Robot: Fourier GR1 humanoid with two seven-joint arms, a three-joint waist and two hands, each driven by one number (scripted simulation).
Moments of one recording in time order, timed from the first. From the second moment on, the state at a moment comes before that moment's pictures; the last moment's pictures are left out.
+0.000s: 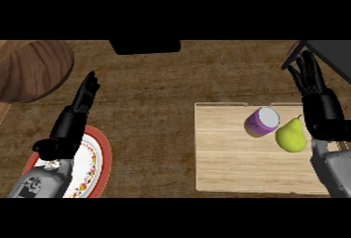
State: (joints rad) left arm -0.19 0.37 -0.26 -1.56 0.12 0.26 -0.09; right arm -0.28 -0.45 0.14 -1.45 -0.27 -0.25 -0.23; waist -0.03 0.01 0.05
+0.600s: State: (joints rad) left arm -0.03 0.46 -0.12 -1.43 0.25 0.18 0.03; right arm -0.29 -0.40 0.25 -1.39 -0.01 -0.49 -0.13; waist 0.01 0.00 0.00
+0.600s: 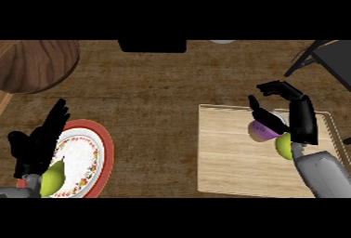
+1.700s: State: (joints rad) left arm 0.03 0.48 -0.04 -1.39 0.29 0.09 0.05; right arm -0.29 -0.69 0.57 -1.82 0.51 -0.05 0.83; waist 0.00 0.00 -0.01
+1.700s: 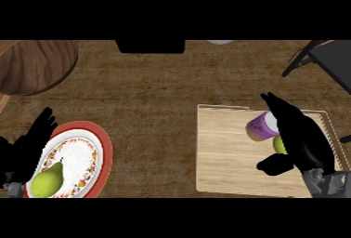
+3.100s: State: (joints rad) left arm 0.01 0.39 0.05 -1.40 0.19 0.02 0.08; right arm -0.37 -0.52 0.41 -1.50 0.74 0.34 0.69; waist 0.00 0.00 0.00
